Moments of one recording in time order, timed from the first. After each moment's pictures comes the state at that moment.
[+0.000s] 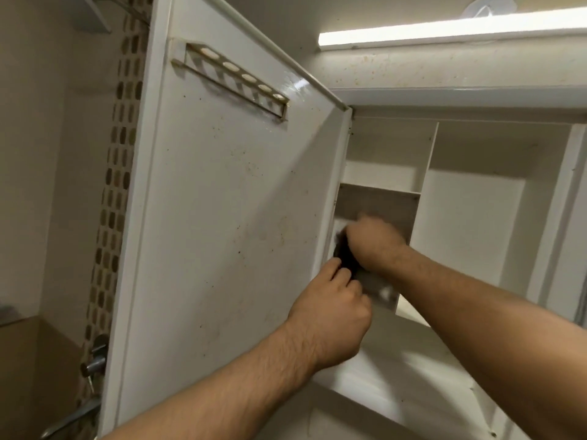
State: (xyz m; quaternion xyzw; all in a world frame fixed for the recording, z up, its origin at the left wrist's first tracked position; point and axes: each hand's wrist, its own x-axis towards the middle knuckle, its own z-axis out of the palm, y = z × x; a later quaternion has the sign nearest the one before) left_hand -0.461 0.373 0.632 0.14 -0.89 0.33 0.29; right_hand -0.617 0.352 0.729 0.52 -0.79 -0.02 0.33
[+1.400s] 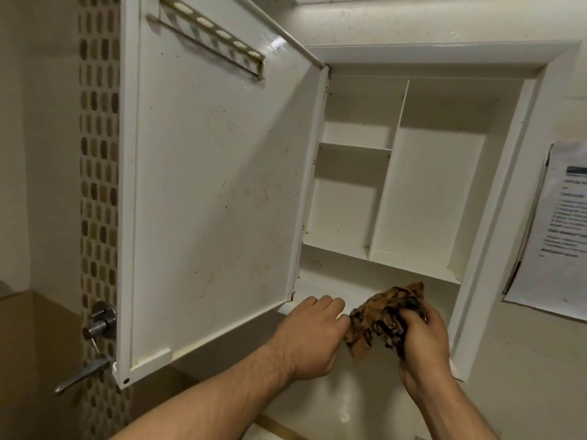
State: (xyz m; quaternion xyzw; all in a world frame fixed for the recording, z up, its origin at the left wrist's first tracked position) left_hand -0.468 0.385 0.521 0.07 -0.95 0.18 0.26; right_hand -0.612 0.510 0.527 0.19 -0.54 0.81 -0.12
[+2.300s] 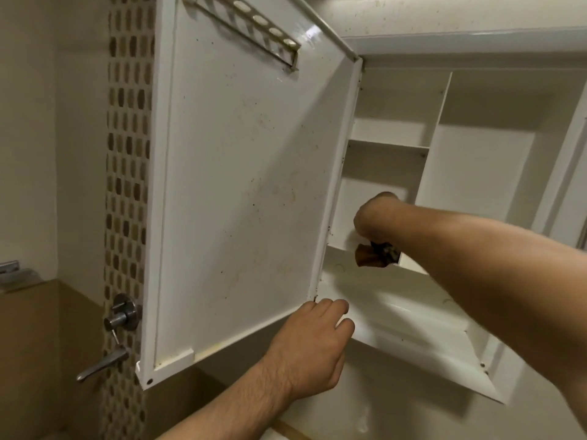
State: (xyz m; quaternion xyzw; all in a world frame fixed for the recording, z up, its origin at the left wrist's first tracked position) left_hand -0.429 0.376 0.512 0.10 -0.93 0.15 0.32; right_hand -0.602 0.365 0.719 0.47 -0.84 -0.19 0.19
